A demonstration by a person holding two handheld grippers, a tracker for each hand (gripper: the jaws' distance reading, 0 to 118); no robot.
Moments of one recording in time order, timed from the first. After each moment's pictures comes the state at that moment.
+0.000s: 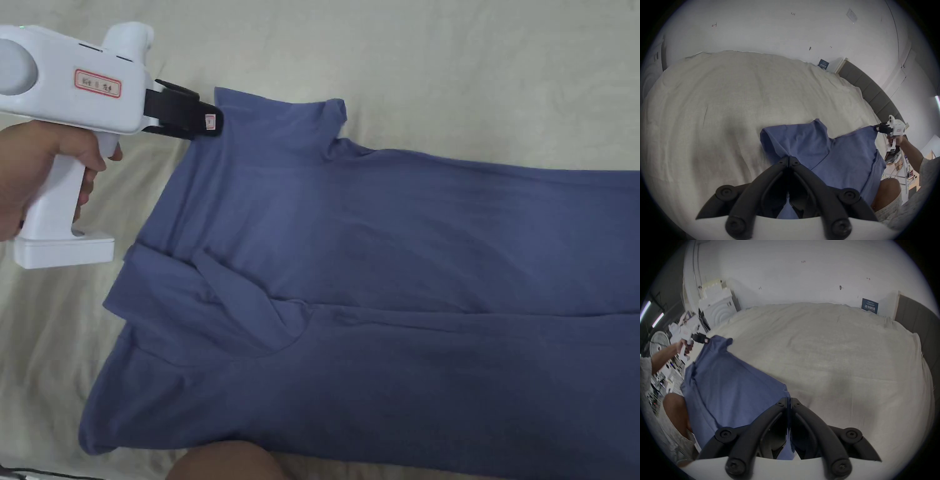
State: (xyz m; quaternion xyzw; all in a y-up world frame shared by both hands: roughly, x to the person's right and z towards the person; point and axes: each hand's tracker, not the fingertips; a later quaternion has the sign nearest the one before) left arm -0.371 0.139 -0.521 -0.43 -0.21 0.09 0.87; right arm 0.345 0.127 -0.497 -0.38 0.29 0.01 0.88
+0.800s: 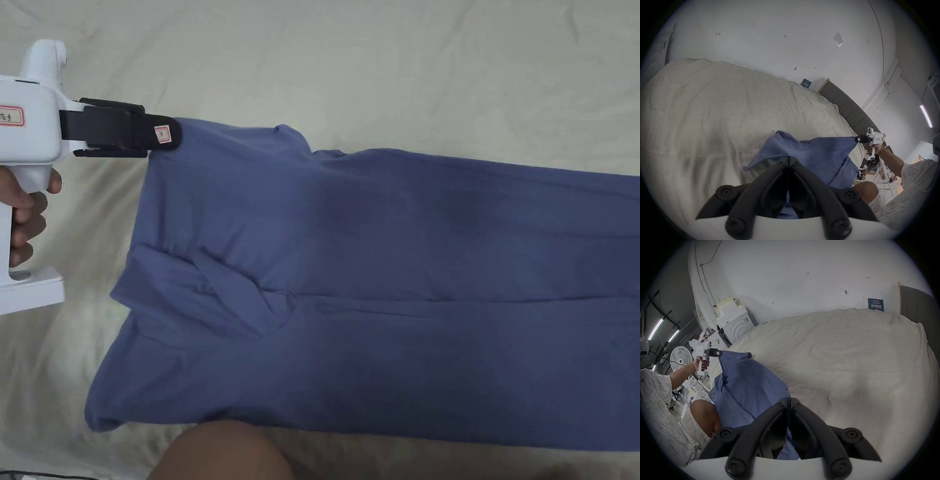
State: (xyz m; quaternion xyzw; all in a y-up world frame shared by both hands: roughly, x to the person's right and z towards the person) left arm -0.386 0.195 -0.416 -0.36 -0.26 0.17 0.88; right arm 0.372 0.174 -0.445 -0.36 0.35 -0.06 0.86
